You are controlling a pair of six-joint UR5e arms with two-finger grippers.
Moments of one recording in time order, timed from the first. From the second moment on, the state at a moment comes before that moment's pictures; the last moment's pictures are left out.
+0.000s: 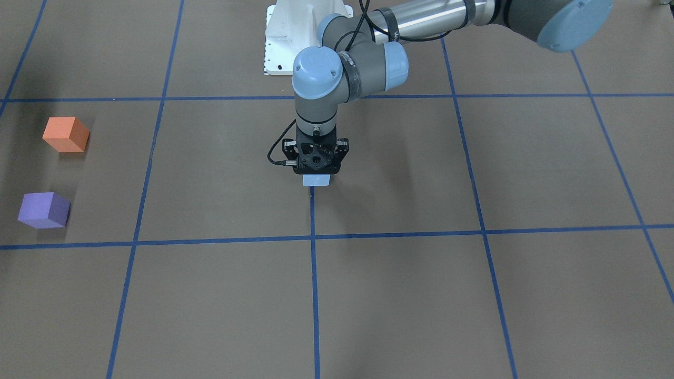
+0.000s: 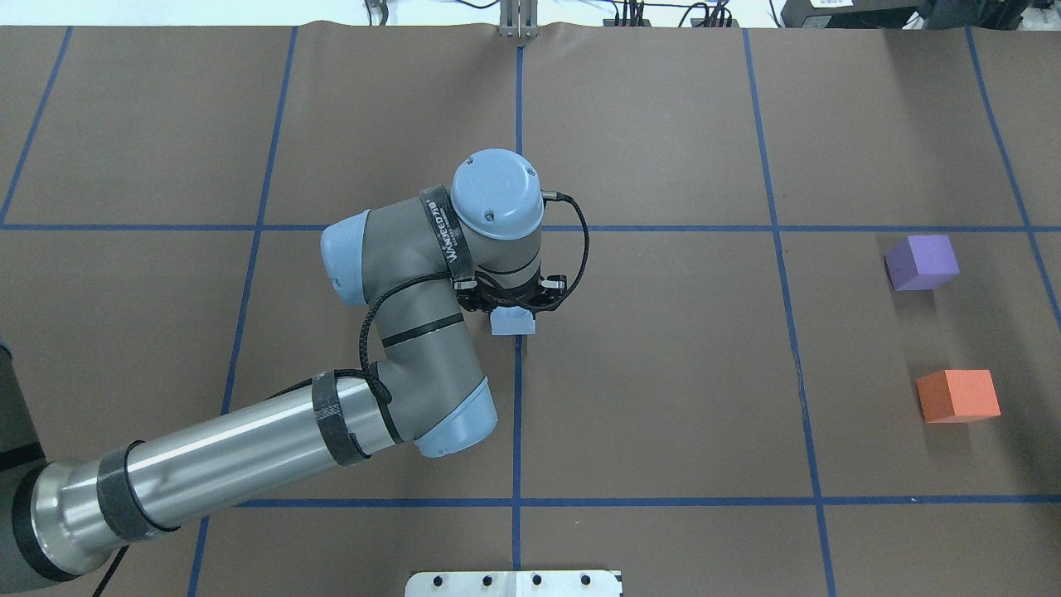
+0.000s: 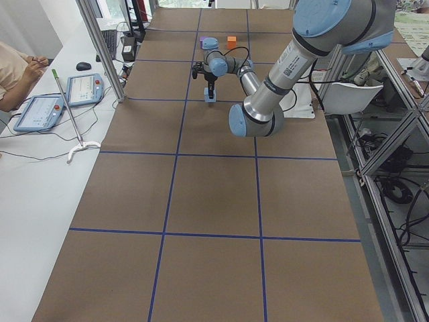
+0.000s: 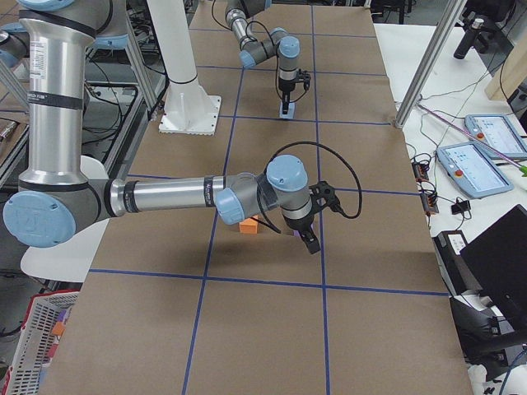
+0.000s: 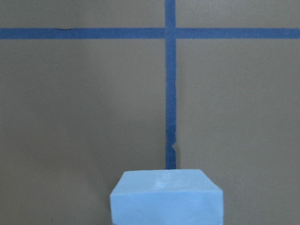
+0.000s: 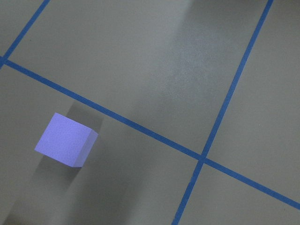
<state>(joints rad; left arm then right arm) -0.51 -2.49 -1.38 -1.60 -1.91 -1.20 1.49 -1.68 1.78 -1.25 2.31 -0.11</state>
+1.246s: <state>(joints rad) -0.68 -2.30 -1.75 -1.47 -1.86 -1.18 1.23 -1.51 1.90 -1.26 2.31 0.45</state>
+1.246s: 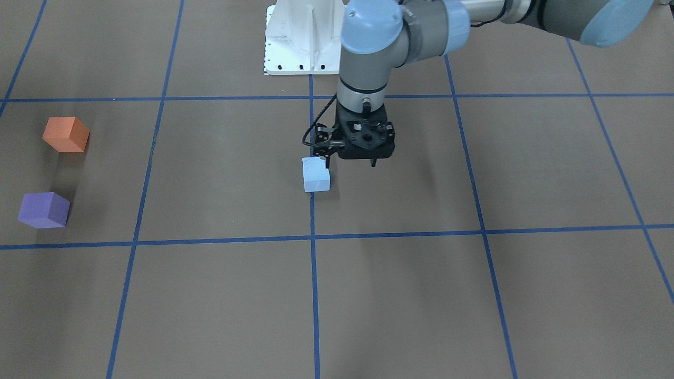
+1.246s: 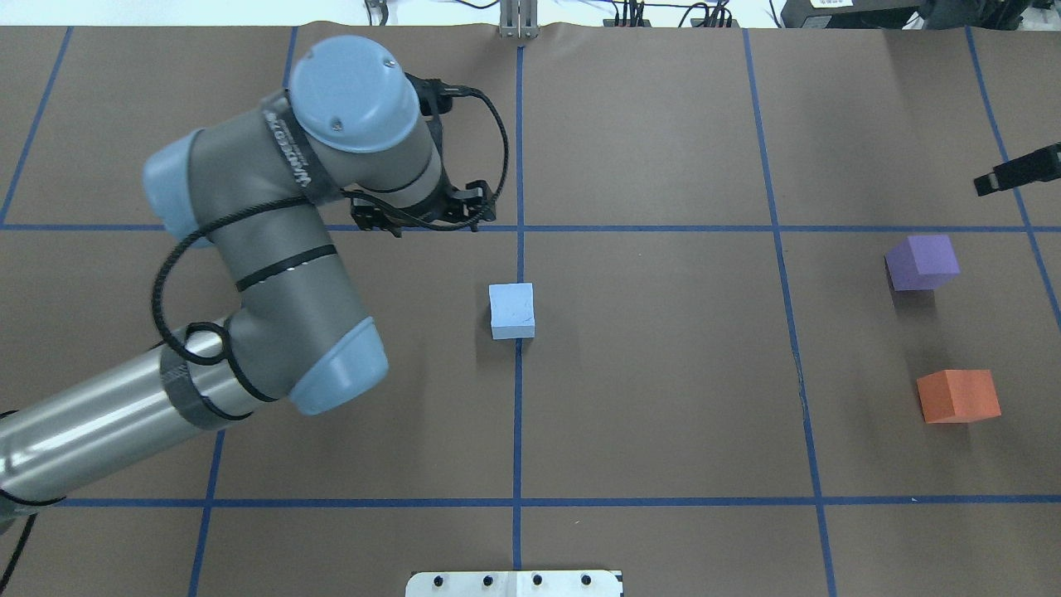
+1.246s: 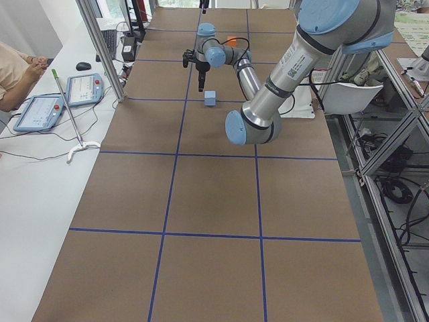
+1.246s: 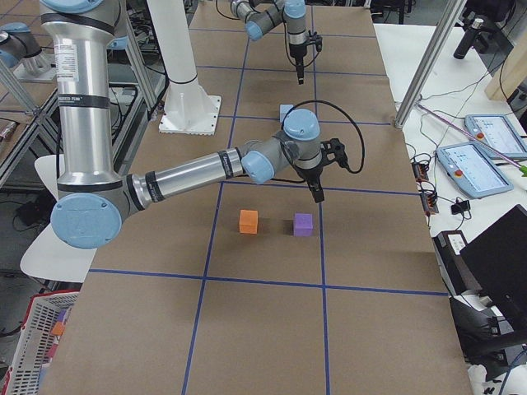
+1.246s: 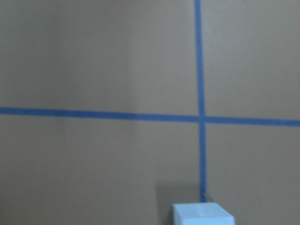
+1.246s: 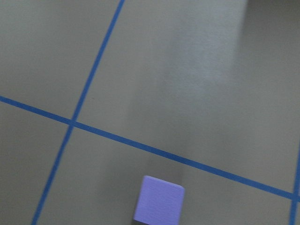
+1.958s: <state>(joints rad) -0.97 -1.98 -1.84 -1.43 -1.98 -0.75 0.80 -1.07 1.94 -1.53 2.06 1.01</state>
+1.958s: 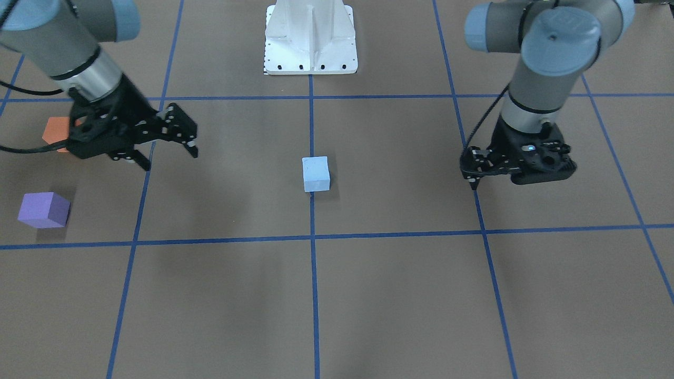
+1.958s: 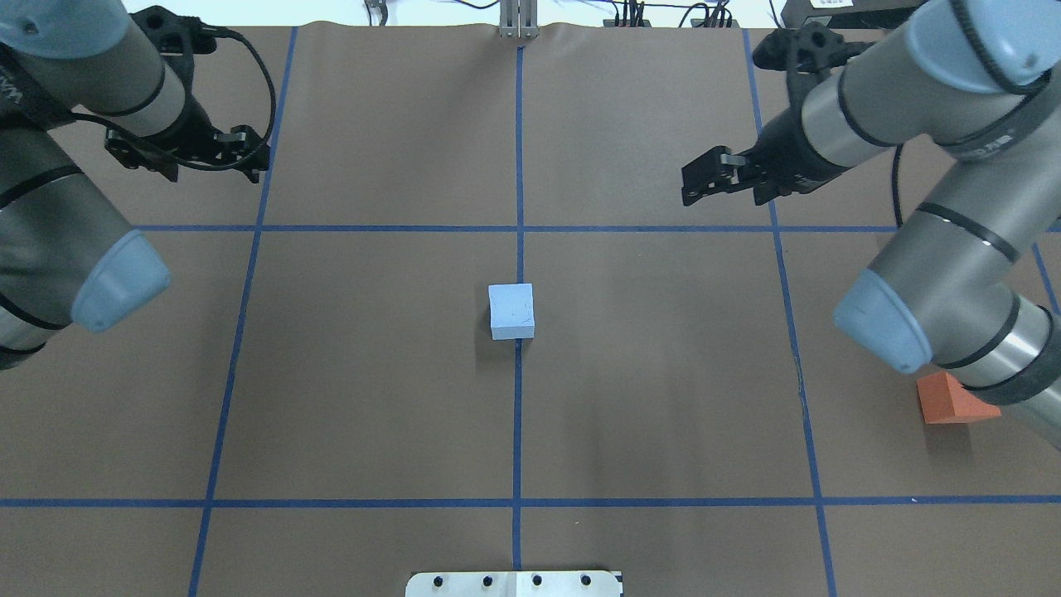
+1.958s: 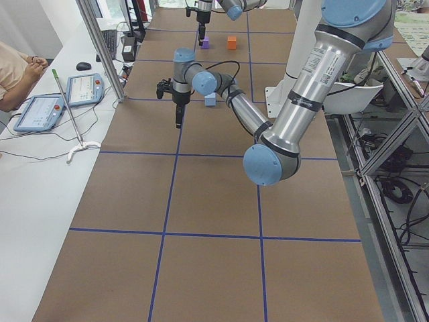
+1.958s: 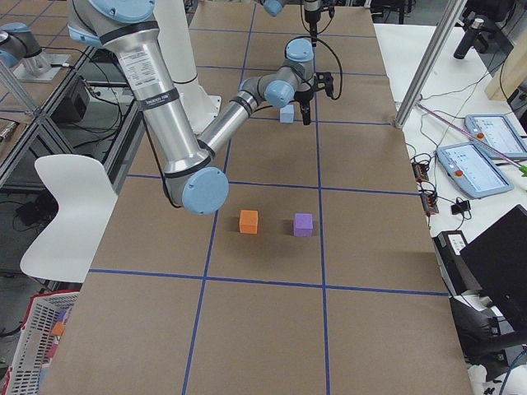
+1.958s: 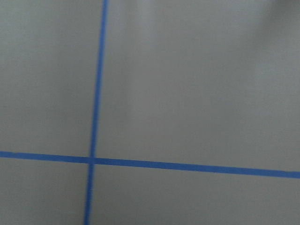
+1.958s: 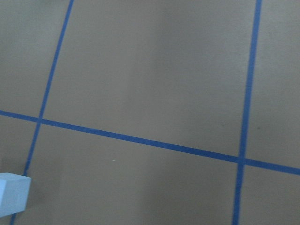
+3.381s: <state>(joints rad) -1.53 -1.67 -1.58 -1.44 -2.33 0.48 0.47 -0.71 1.48 -1.56 1.75 1.19</state>
